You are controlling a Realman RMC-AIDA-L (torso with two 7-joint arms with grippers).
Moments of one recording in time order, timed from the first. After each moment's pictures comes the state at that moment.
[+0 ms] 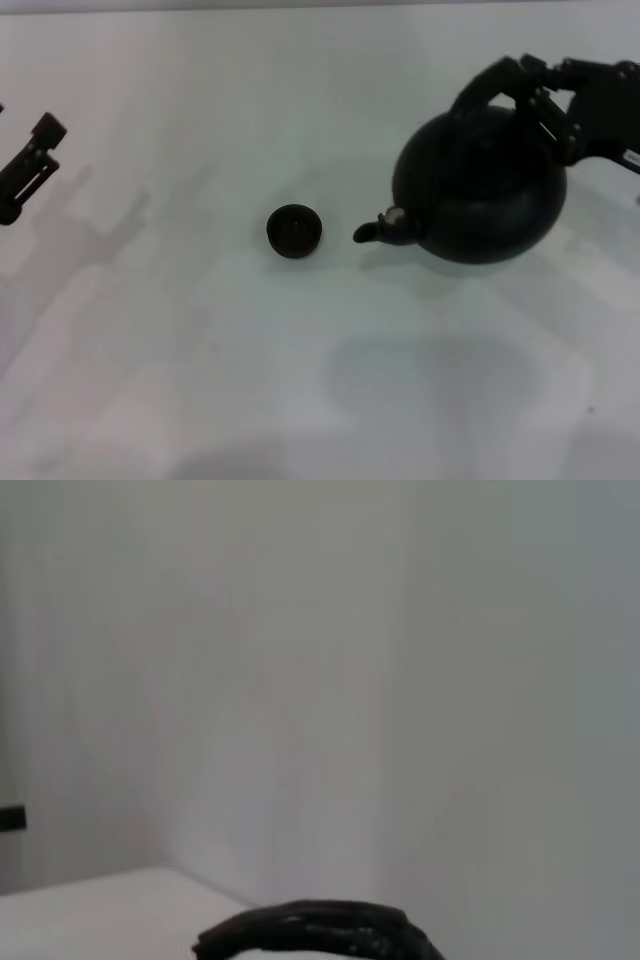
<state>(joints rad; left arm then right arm) -0.08 -2.07 1.12 0.41 -2.30 -1.51 2.34 0.07 2.02 -1.42 -0.98 -1.08 -1.11 1.06</state>
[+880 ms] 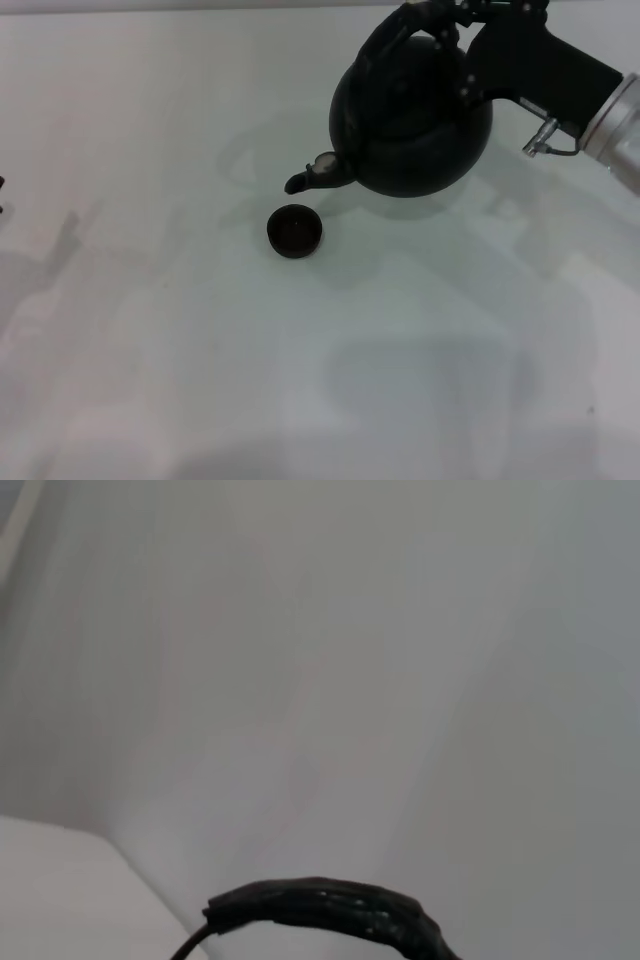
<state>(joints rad) -0.06 -2.07 0.97 0.23 -2.30 -1.49 2.40 0.21 2.02 -1.71 -0.93 -0.70 -0.84 0.46</state>
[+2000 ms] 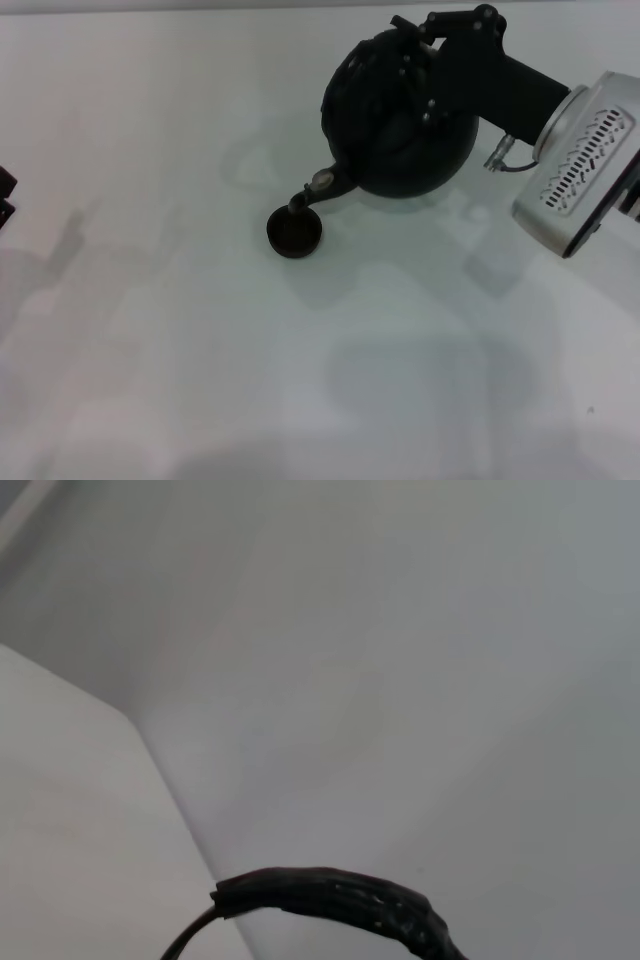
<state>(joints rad) -0.08 -2.07 0.97 0.20 -2.30 -1.46 2.40 0.22 2.03 -1.87 -0.98 -0.58 -0.65 0.08</state>
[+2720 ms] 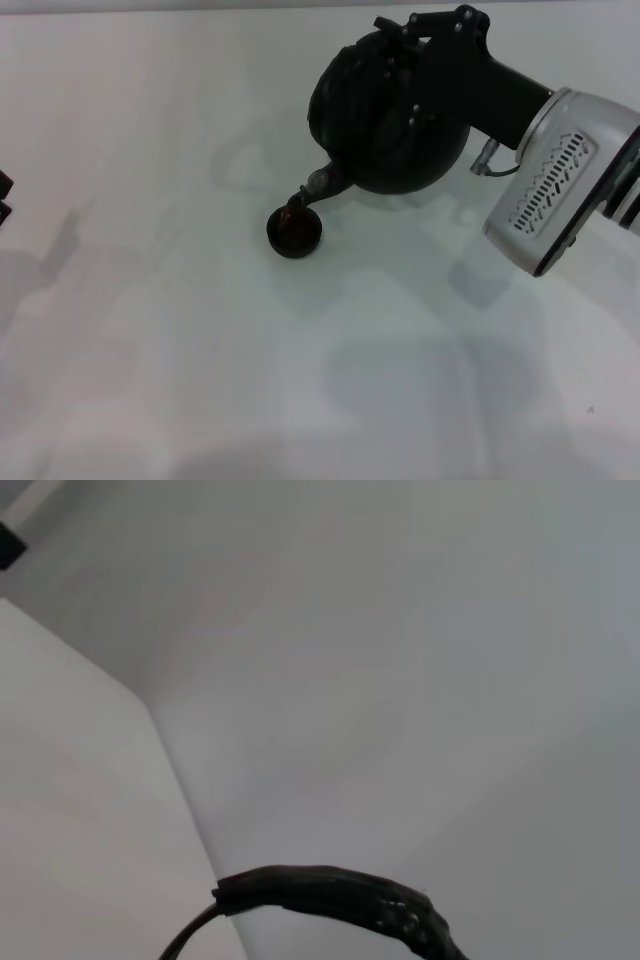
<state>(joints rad) -0.08 -2.07 0.97 0.20 -2.30 -1.45 2.40 0.21 2.02 -1.94 -1.02 -0.50 -0.59 -0.08</state>
